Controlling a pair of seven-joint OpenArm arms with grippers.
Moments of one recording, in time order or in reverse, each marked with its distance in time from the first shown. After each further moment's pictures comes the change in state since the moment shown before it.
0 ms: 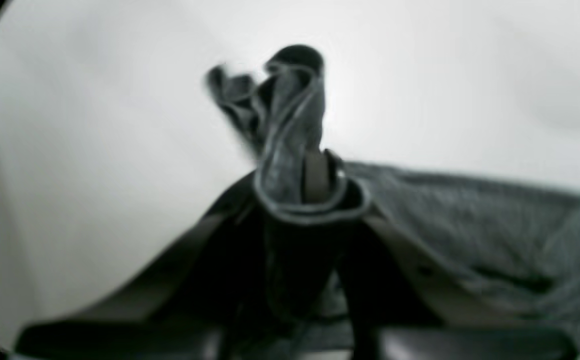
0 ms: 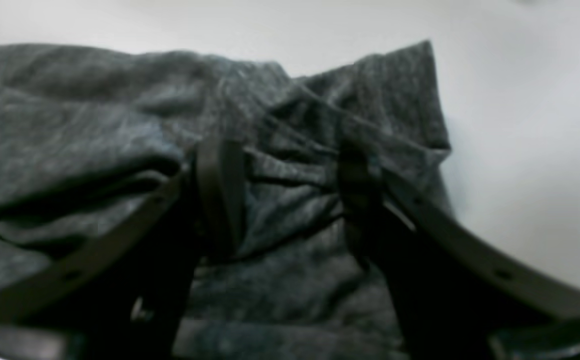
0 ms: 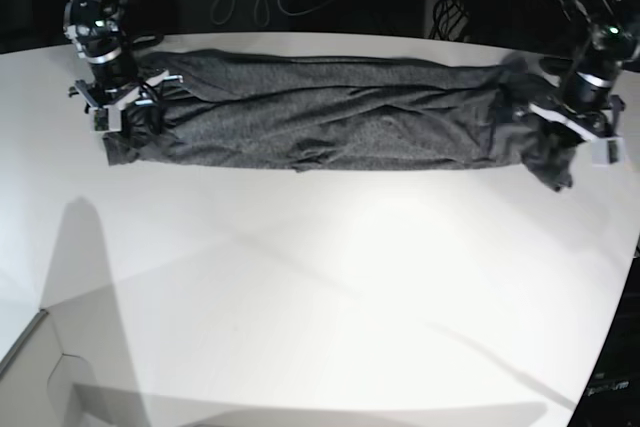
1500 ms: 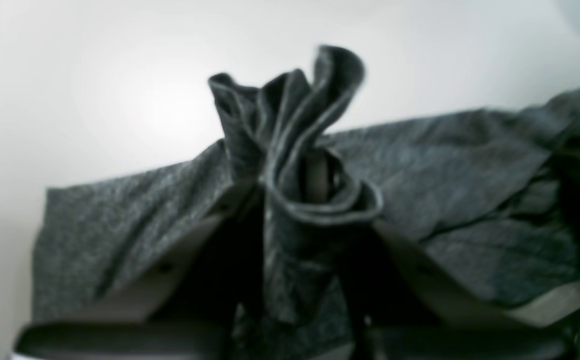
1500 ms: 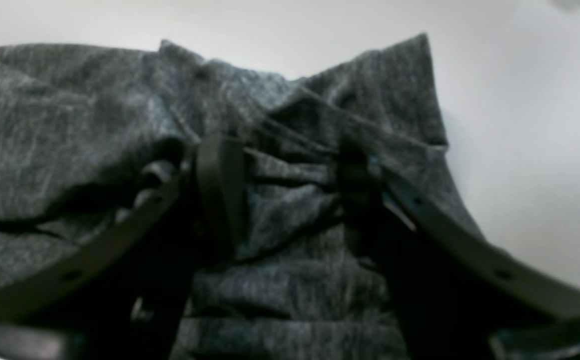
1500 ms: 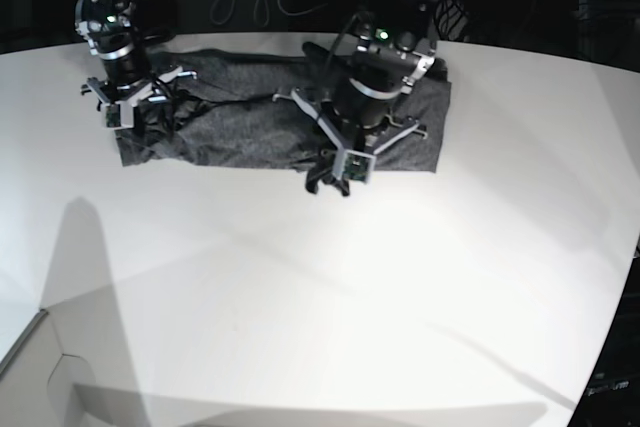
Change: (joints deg) left arm -1.0 7.3 55.1 0.0 26.7 29.8 -0.6; right arm -1.0 -1.7 -1.2 0.4 -0.2 -0.2 1.4
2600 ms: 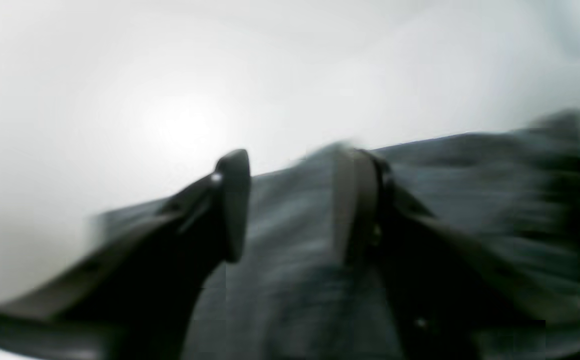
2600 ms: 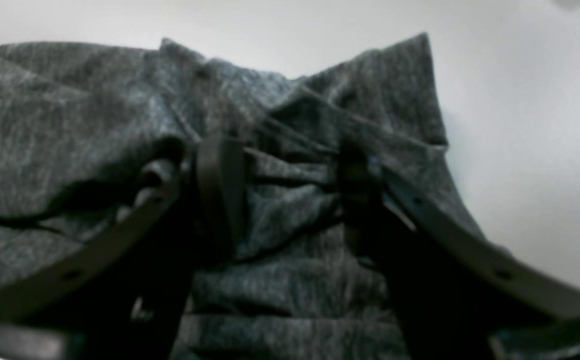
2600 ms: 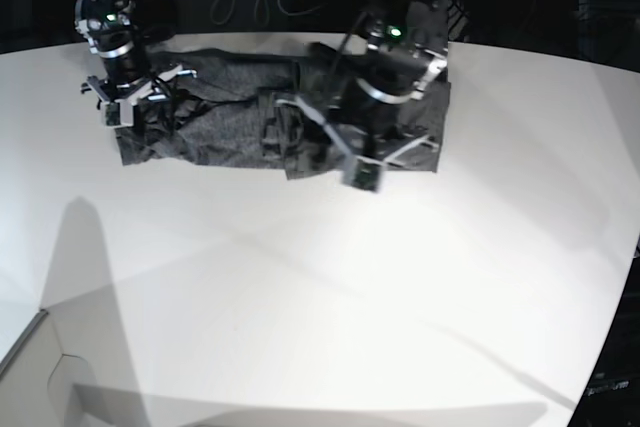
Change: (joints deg) left arm -0.3 -2.4 -1.6 4.9 -0.1 -0.2 -0.3; right arm -0.5 0.2 -0.1 0.0 0.4 0.0 0.2
